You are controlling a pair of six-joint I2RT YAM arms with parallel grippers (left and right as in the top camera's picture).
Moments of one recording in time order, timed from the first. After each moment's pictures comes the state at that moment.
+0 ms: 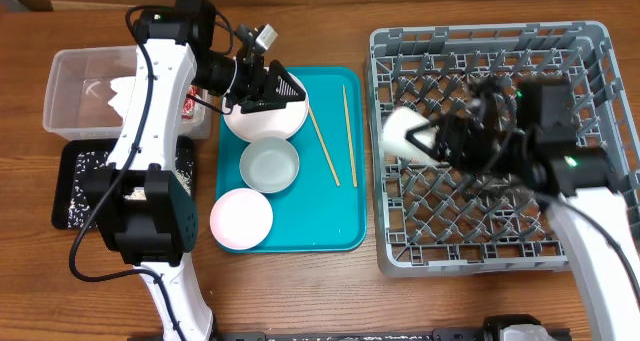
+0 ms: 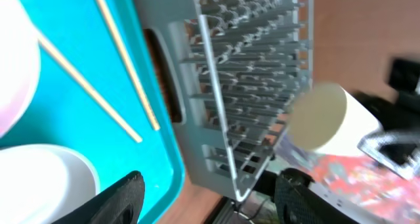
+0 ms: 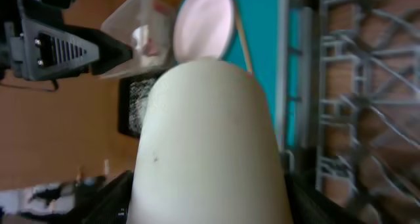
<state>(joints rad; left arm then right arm) -0.05 2.09 2.00 -1.44 0.93 0.12 0.06 1.24 1.14 -0.85 -0.71 0.42</state>
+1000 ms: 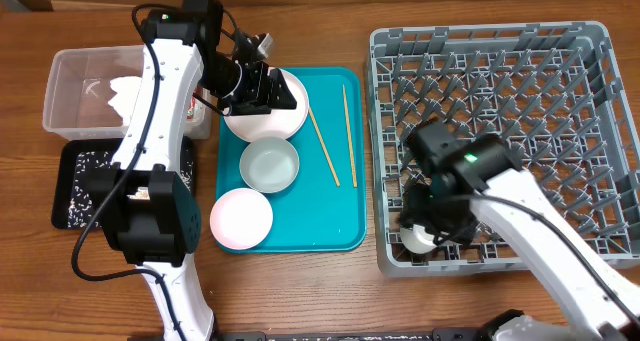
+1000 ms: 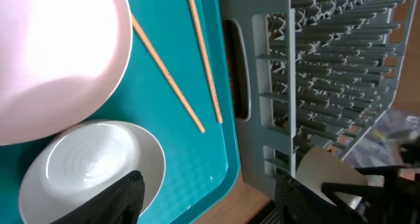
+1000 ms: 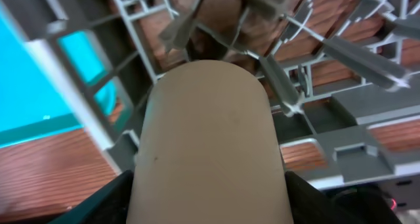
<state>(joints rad) -0.08 2.09 2.00 -1.41 0.67 0.06 0.50 1.45 1.19 -1.38 -0.08 0.76</state>
